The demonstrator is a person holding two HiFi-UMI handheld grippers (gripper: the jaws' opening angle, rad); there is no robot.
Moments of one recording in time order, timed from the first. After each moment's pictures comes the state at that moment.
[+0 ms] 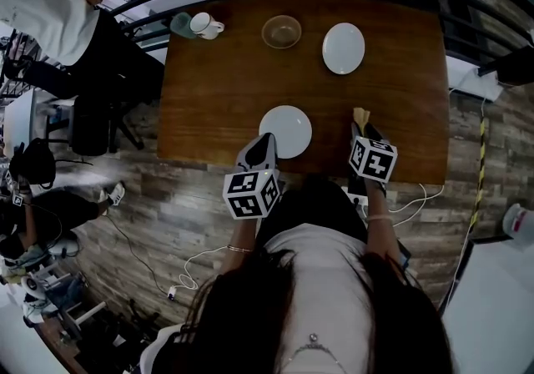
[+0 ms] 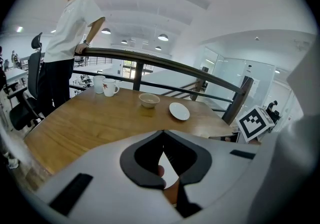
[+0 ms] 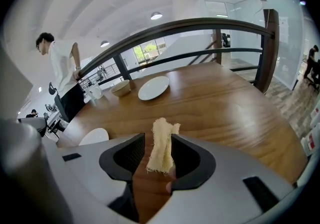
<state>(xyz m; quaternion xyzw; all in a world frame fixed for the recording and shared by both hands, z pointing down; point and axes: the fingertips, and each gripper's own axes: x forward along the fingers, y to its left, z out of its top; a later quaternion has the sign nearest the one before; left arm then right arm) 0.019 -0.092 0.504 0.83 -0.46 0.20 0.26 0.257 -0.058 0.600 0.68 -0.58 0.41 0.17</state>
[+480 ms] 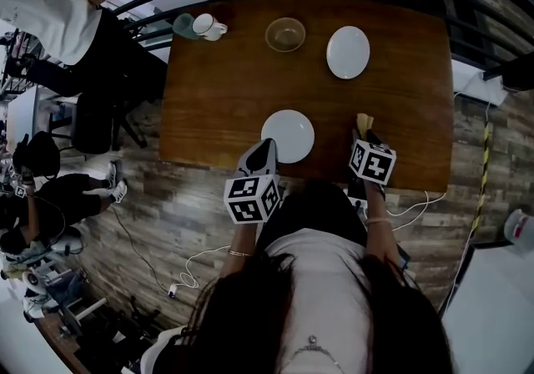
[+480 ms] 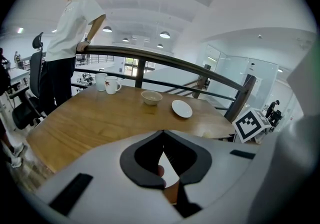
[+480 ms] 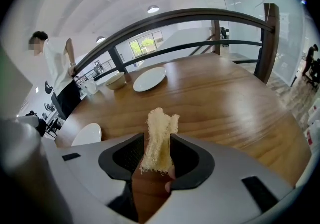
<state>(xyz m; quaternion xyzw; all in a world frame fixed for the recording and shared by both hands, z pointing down) 0.015 -0.093 0.512 0.82 -0.46 0.21 0.27 0.257 -0.059 0.626 0.68 -0.57 0.43 0.18</state>
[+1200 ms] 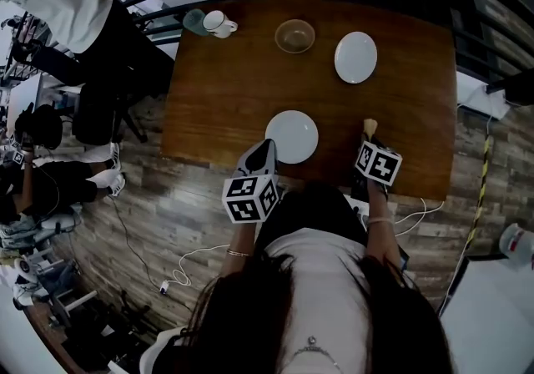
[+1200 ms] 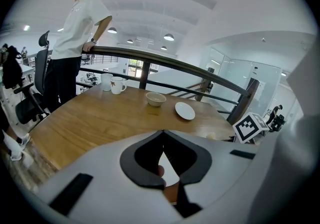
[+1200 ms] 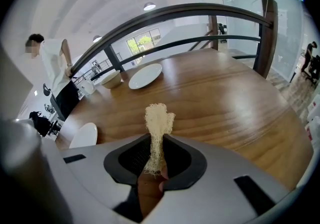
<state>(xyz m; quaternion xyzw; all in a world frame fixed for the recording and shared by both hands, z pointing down) 0.004 -0.089 0.511 0.81 -0.48 0.19 0.27 0.269 -0.050 0.640 0.68 -0.55 0.46 0.18</state>
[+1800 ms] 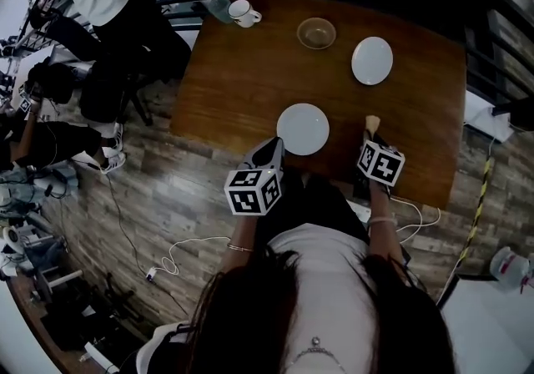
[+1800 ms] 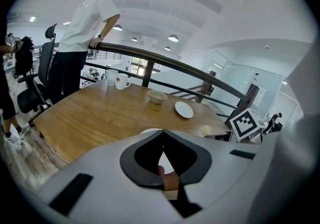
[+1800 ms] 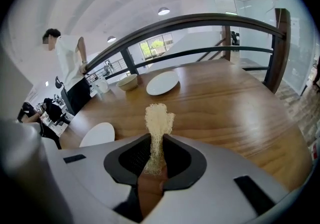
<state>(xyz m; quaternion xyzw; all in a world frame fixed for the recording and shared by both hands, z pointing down) -0.010 -0.060 0.510 0.80 -0.48 0.17 0.30 0.243 -0.058 0.613 0.66 -0.60 0.41 0.19</state>
